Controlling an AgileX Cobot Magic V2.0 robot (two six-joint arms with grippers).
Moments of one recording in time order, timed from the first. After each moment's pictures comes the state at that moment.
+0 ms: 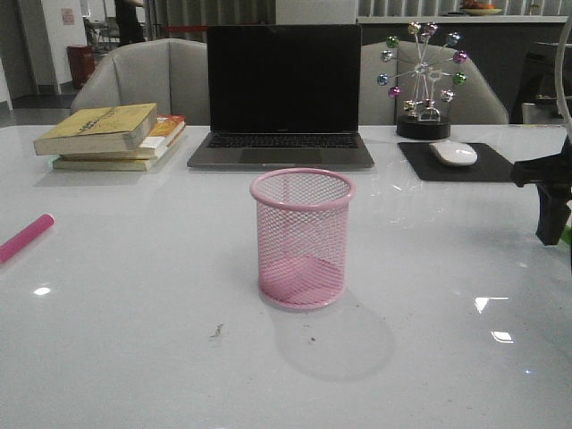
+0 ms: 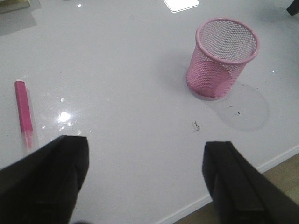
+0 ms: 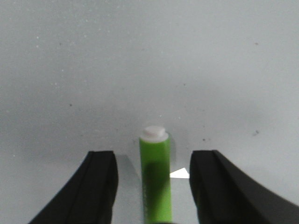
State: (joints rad) left arm -0.47 0.80 -0.68 -0.03 0.62 0.05; right arm -0.10 2.03 -1.40 0.04 0.76 -0.03
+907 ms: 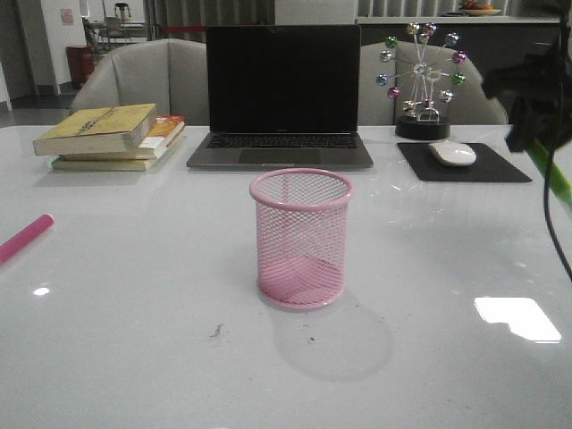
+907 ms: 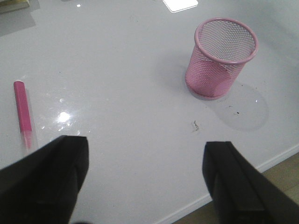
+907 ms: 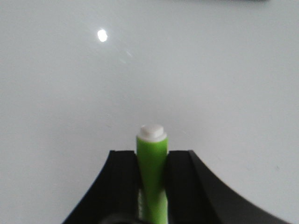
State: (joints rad) left arm -0.47 0.80 -0.68 -0.03 0.62 0.05; right arm 0.05 1.65 -1.16 0.10 0.45 -0.03
